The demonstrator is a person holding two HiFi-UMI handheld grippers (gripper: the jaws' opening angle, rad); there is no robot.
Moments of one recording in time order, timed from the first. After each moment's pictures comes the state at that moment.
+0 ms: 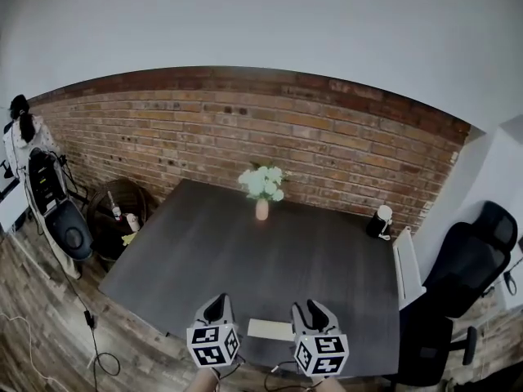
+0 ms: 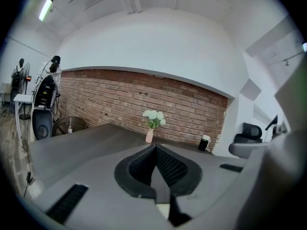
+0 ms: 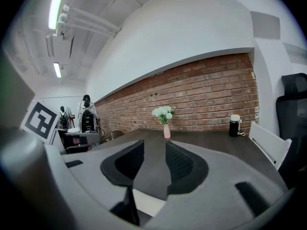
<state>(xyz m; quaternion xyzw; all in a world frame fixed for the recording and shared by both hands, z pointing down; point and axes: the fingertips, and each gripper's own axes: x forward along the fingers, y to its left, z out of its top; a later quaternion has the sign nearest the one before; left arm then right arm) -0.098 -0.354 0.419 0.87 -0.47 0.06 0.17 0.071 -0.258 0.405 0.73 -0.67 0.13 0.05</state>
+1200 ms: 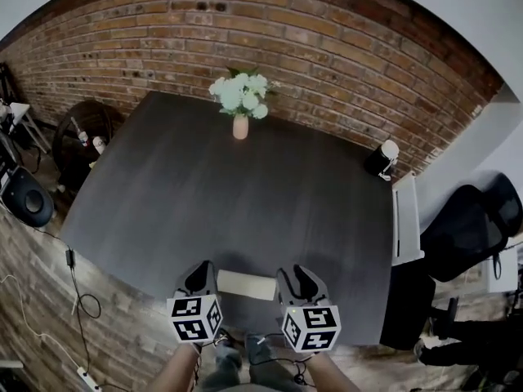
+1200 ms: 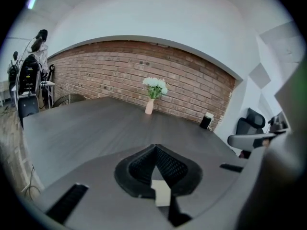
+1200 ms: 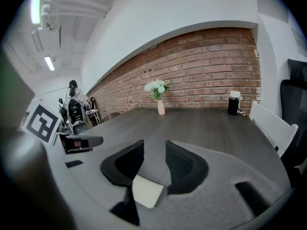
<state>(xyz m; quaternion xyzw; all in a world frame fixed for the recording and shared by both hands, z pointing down) -0.043 -0.358 0.535 0.85 -0.45 0.17 0.24 0.122 -0.275 0.503 0.70 -0.66 0.23 0.12</state>
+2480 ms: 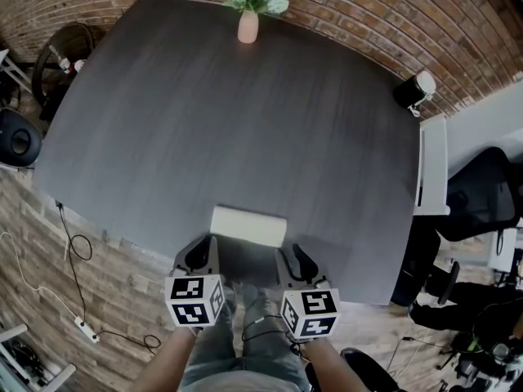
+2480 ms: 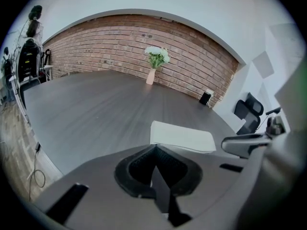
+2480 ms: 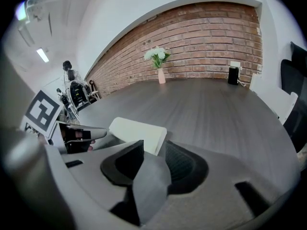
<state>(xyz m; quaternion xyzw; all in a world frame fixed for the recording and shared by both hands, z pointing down) -0.052 -0.290 0.653 0.82 -0.41 0.26 0.30 0.093 -0.213 0.627 0.66 -0.64 0.32 0.20</state>
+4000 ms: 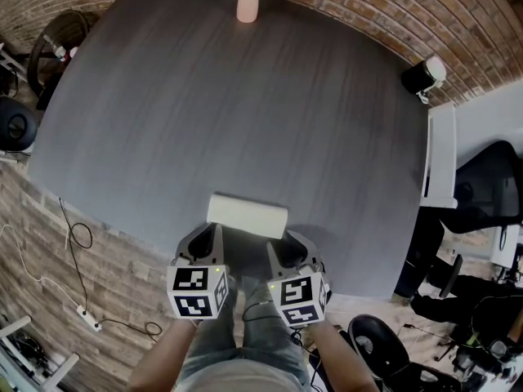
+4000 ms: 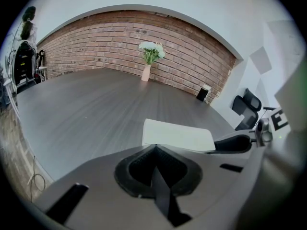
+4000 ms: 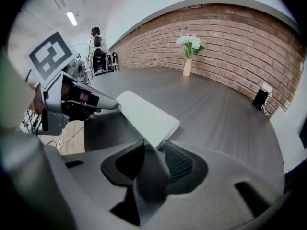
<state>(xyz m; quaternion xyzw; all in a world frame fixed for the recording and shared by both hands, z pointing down) -0.032 -0.290 0.660 0.83 -0.39 0.27 0.30 0.078 -0.221 0.664 0.57 -0.70 0.24 0.36</state>
